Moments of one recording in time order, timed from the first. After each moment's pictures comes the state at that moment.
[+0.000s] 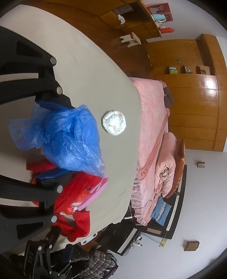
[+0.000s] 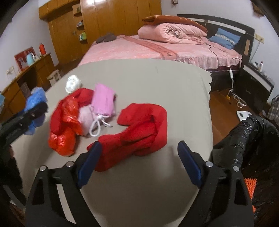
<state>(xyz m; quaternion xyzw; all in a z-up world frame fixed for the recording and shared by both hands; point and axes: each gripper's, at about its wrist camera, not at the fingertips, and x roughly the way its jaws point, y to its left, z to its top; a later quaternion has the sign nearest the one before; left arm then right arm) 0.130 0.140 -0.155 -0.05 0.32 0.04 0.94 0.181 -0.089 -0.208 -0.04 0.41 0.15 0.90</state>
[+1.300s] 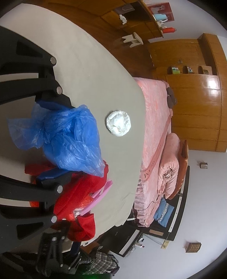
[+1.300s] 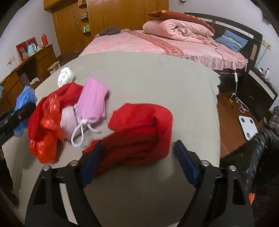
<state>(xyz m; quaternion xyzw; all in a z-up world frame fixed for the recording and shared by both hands) 0.136 0.141 -0.164 -0.05 0.33 0.05 0.94 0.220 -0.083 -0.222 -0.06 0.41 0.18 0.89</state>
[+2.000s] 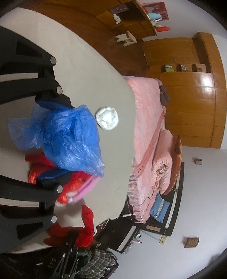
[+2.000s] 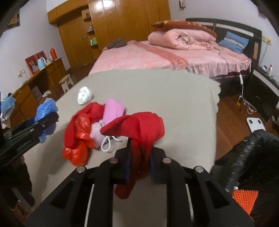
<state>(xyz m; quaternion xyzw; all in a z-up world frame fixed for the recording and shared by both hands) 0.121 0.127 -0.137 -0.04 0.31 0.03 0.95 0.182 -0.103 -0.166 -0.01 0.37 0.21 0.90</state>
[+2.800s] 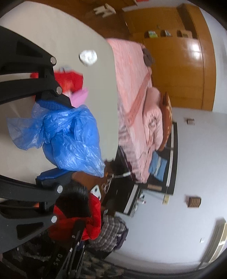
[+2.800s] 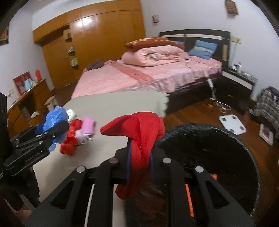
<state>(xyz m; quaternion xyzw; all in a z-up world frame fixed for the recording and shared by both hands) 0.098 -0.018 -0.089 -0.01 0.27 -0.12 0.95 0.104 -0.242 -0.113 0.03 0.33 0.10 0.94</state>
